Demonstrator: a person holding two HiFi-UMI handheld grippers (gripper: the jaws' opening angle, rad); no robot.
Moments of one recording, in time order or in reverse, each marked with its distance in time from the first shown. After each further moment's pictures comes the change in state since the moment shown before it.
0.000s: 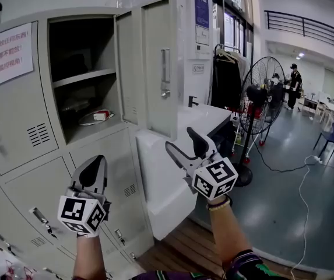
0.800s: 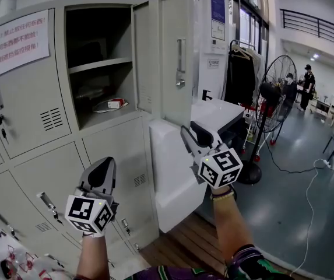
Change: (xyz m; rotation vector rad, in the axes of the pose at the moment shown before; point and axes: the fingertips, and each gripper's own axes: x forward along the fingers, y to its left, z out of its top) left arm -0.038 -0.006 -0.023 -0.022 0.073 0.041; right arm 0.013 0.002 -0.017 0.021 0.006 0.009
